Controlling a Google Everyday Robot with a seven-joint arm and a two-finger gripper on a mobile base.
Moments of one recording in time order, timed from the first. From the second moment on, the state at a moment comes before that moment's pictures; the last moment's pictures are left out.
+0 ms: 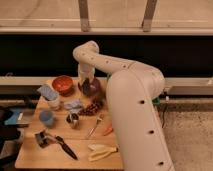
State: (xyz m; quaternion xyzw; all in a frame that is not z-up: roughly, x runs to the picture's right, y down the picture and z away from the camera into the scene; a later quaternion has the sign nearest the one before) arm -0.091 -0.050 0.905 -0.24 0.10 0.58 0.77
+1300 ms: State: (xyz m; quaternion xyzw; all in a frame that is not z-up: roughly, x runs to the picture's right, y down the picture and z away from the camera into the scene) arm -0.133 -0.086 0.915 -0.23 0.08 0.56 0.79
